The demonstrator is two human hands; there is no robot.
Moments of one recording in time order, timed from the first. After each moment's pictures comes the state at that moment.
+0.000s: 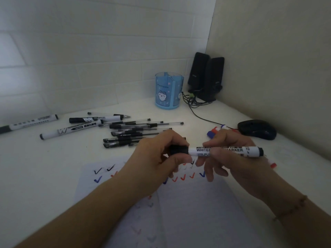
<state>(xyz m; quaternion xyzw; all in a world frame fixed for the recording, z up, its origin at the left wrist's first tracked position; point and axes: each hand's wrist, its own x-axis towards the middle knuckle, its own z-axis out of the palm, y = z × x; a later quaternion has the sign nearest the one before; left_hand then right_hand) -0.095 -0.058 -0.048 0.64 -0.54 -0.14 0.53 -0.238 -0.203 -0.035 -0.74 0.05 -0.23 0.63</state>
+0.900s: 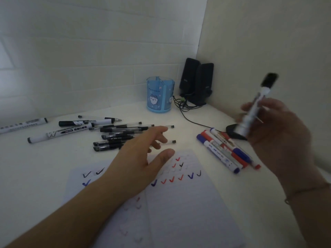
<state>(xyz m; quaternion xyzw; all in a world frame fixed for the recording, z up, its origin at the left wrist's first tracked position) -0.085 -0.060 -0.056 0.73 -0.54 0.01 0.43 -0.277 -0.261 0.000 -0.57 0.04 -0.40 0.72</state>
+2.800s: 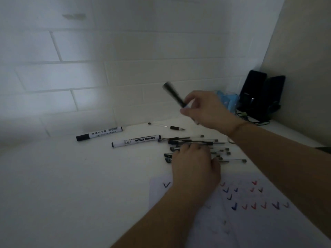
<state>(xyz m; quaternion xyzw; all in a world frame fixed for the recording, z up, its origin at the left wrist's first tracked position) -0.040 -0.061 -0.075 0.85 -0.41 0.18 0.28 -0.010 -0.180 0.019 -0.90 0.11 -0.26 0.32</state>
